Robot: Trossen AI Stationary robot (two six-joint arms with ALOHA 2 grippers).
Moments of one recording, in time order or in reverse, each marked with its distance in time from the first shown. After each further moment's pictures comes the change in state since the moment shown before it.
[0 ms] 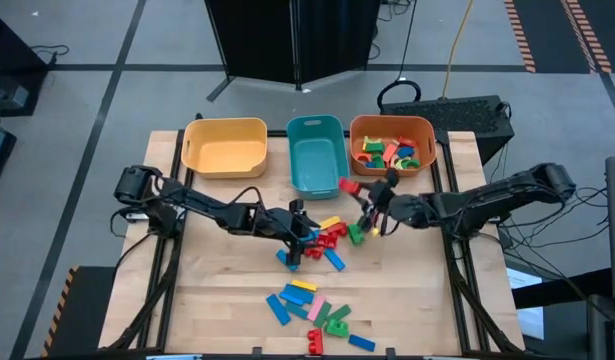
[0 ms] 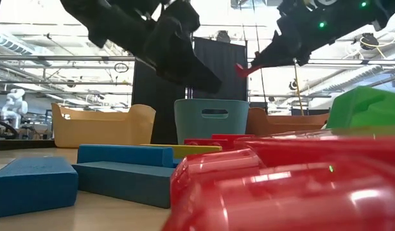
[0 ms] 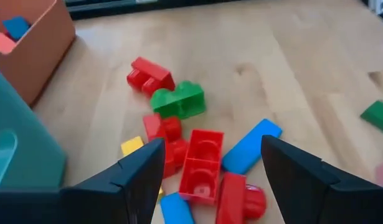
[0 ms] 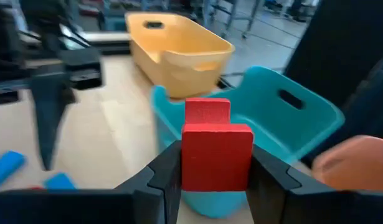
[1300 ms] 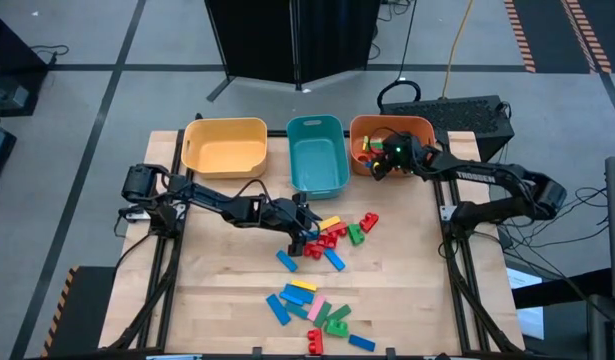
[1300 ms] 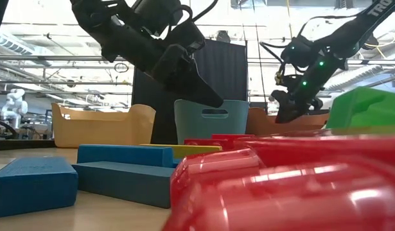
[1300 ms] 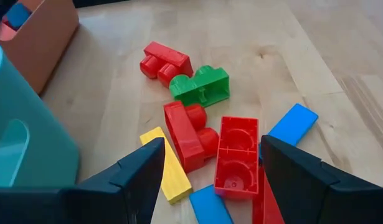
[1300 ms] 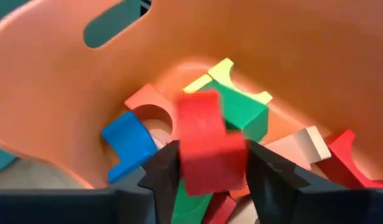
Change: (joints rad) left arm 0.087 0.048 0.002 0.020 0.077 0.071; right arm -0.829 0.118 0.000 -0.255 -0.481 0.024
